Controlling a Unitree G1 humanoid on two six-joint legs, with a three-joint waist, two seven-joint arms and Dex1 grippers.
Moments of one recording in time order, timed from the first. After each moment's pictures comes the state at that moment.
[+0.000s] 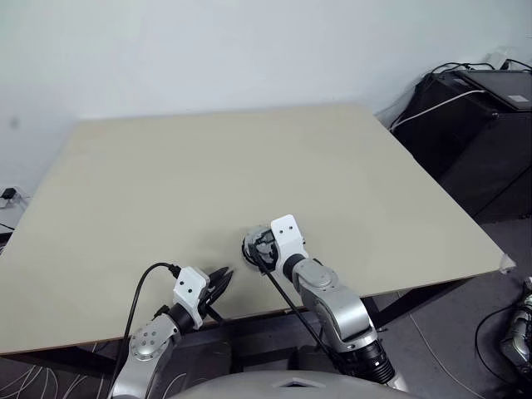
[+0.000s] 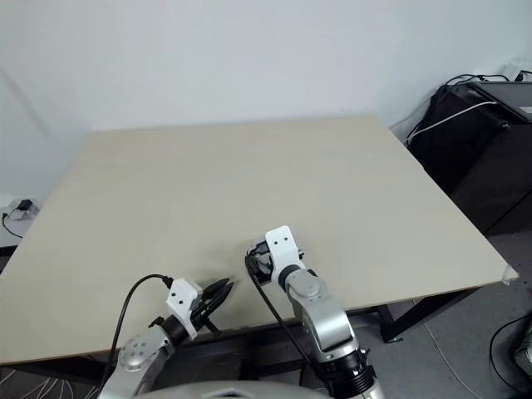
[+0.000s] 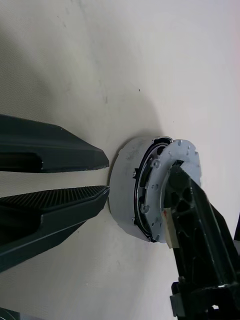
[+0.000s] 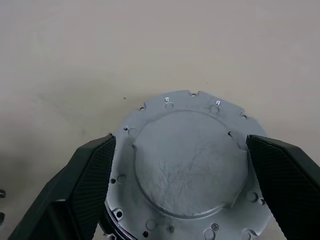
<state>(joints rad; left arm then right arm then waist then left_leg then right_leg) 0.34 0.26 -0.17 0.00 -0.14 -0.18 -0.56 -0.05 0.01 0.35 -0.23 0.01 0.77 0.11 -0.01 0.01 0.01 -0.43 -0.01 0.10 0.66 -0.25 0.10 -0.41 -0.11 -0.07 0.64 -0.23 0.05</state>
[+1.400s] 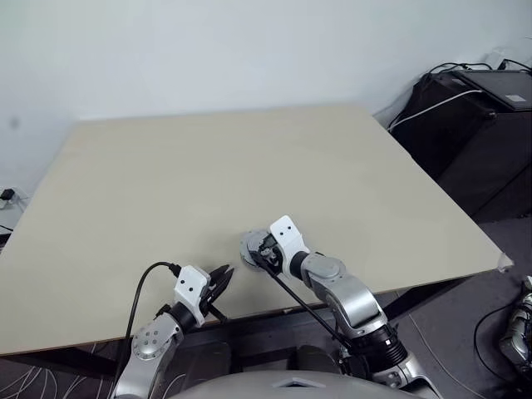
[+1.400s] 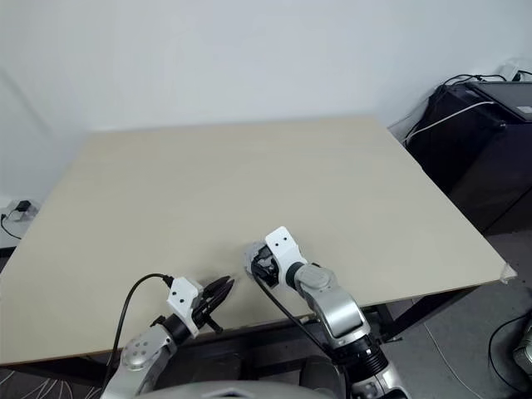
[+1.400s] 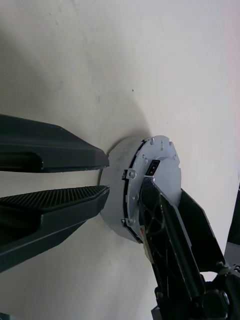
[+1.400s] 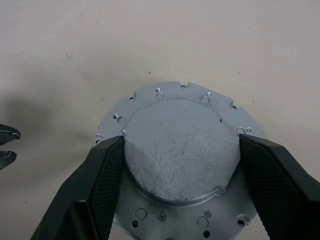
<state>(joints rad) 0.33 0.24 -0.17 0.00 -0.14 -0.18 -0.55 -0.14 -0.14 0.37 -0.14 0.04 0.73 0.34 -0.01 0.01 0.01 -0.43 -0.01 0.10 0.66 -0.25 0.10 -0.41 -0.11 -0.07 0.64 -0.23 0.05</state>
